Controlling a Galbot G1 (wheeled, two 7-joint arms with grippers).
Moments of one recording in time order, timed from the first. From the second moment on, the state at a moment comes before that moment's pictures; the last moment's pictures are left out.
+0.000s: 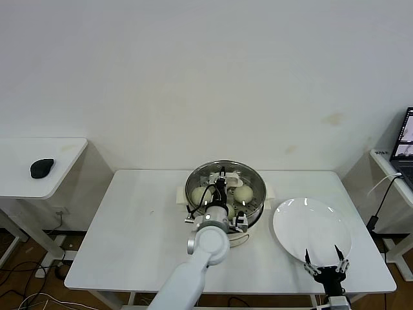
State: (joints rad) left arm 0.83 -1.59 0.07 -1.59 1.54 0.45 0.27; right arm -1.57 1.53 0.85 1.77 -0.25 0.17 -0.09
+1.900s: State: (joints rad) left arm 1.67 -1.29 -0.41 -2.13 0.20 -0.05 -0.15; right arm -1.71 1.39 0.74 1.86 -0.08 0.24 -0.10
